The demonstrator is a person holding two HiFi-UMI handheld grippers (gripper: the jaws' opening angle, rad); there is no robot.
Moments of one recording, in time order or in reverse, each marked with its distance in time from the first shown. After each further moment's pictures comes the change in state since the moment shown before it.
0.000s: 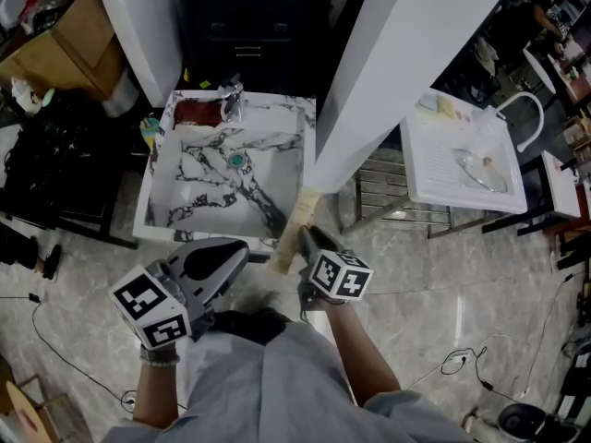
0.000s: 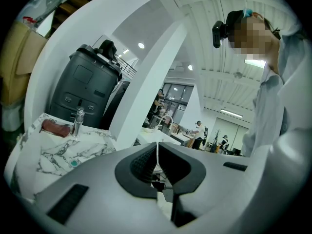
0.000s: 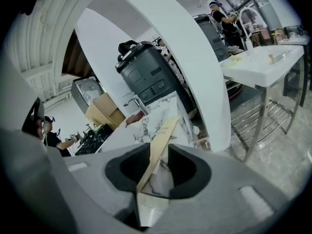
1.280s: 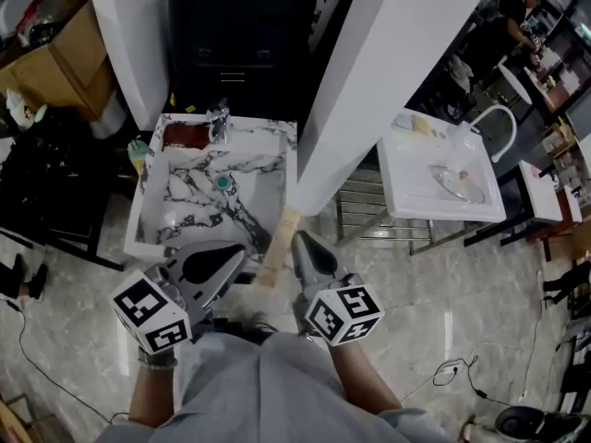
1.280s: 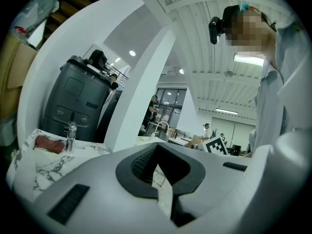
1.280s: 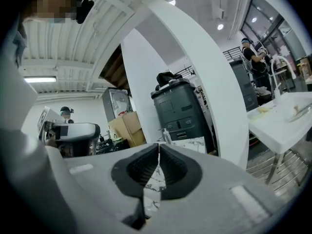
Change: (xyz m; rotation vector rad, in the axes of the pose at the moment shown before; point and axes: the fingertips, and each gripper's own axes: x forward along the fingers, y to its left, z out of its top) left arm 0.006 -0.019 0.029 0.106 -0.077 -0.040; right arm -0.099 0.110 0.099 -0.316 -0.313 0.174
